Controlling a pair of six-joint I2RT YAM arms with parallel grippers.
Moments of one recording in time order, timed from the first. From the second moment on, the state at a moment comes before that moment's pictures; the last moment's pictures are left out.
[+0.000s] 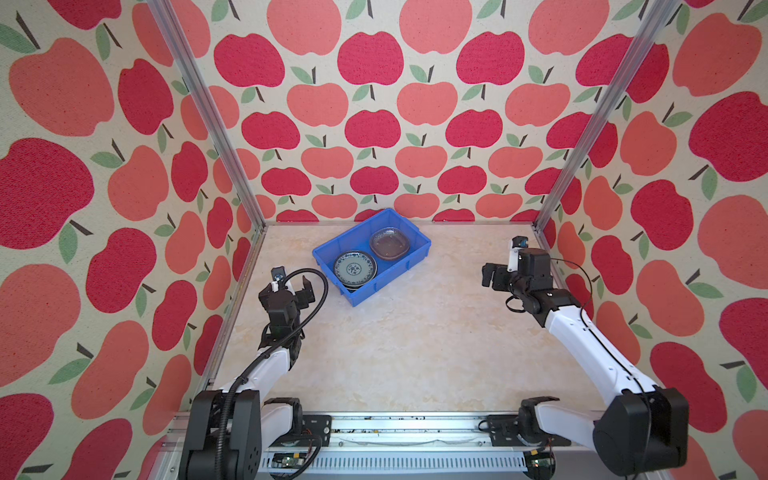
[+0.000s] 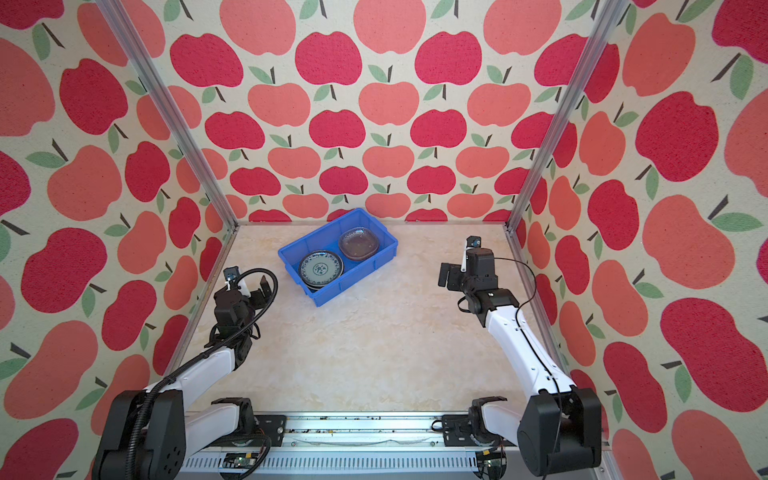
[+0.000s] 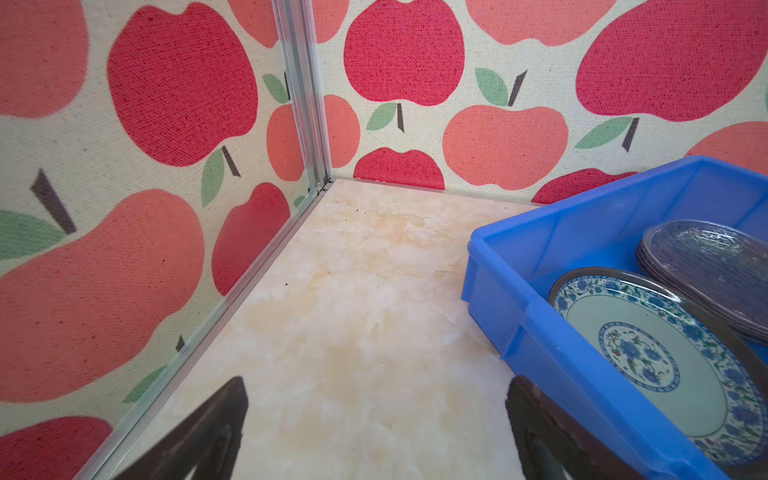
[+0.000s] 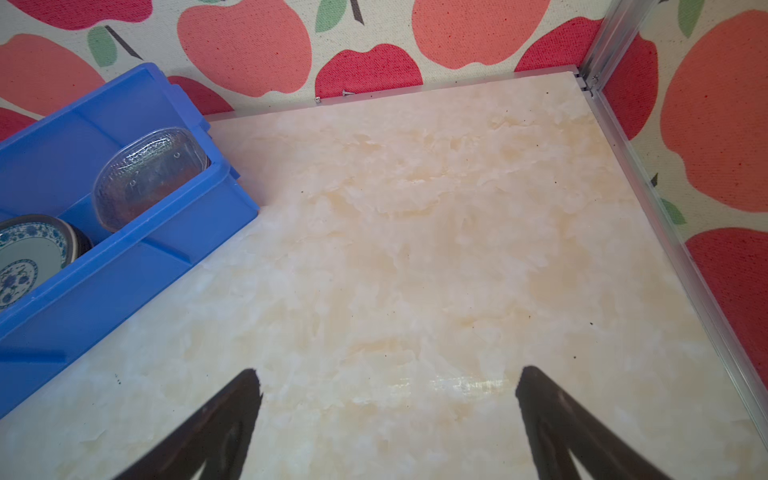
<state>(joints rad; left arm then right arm) 0.01 1.15 0.33 0.57 -0.26 -0.03 0.21 1.20 0.89 -0.32 0.08 0.19</state>
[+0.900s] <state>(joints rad) 0.12 1.61 0.29 0.99 -0.05 -0.04 0.20 1.35 0.67 0.15 0.35 -0.06</state>
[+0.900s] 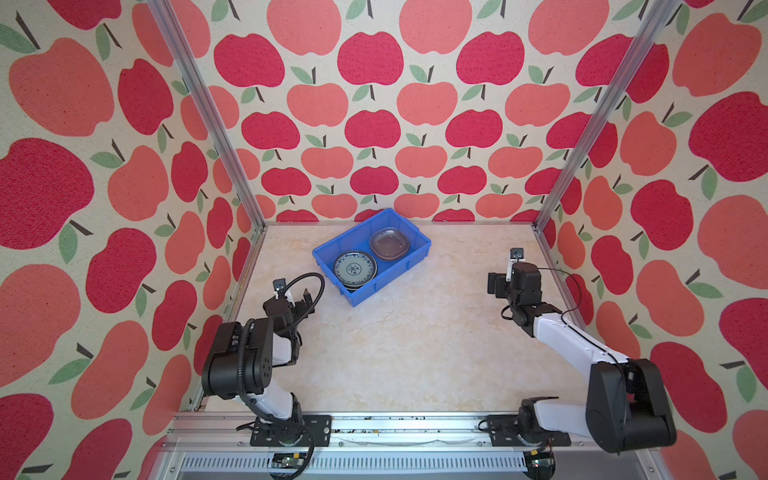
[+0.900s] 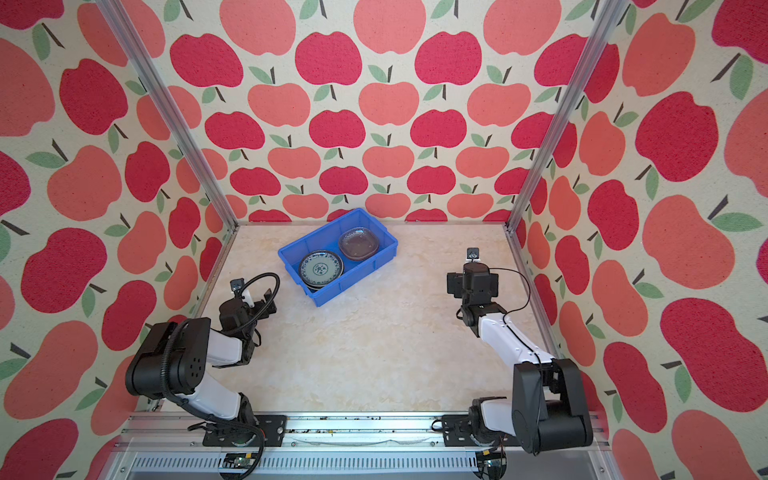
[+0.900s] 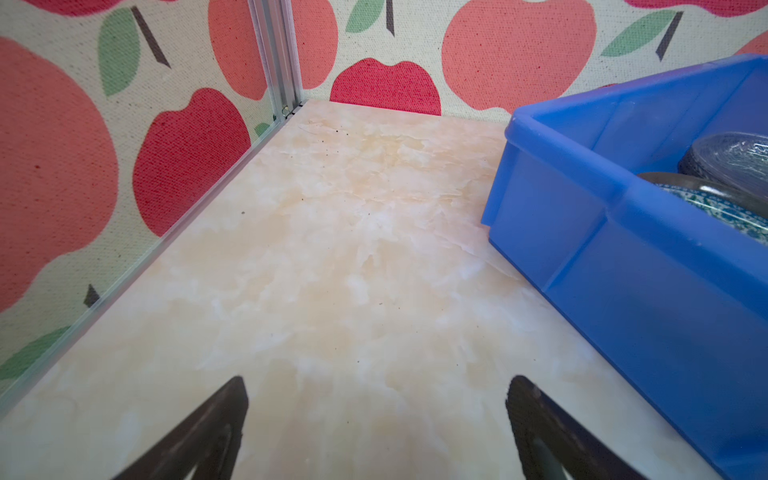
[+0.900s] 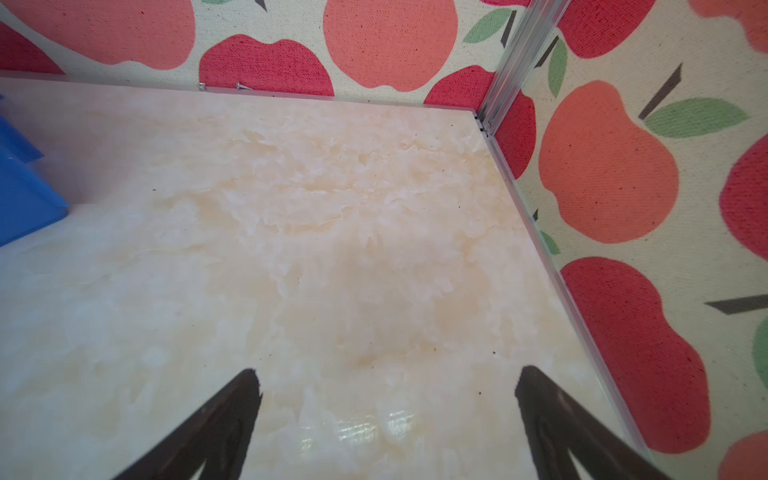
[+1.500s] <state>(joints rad) 0.10 1.61 0.34 0.93 -0.08 -0.03 0.09 1.59 0.34 0.87 0.20 -0.11</state>
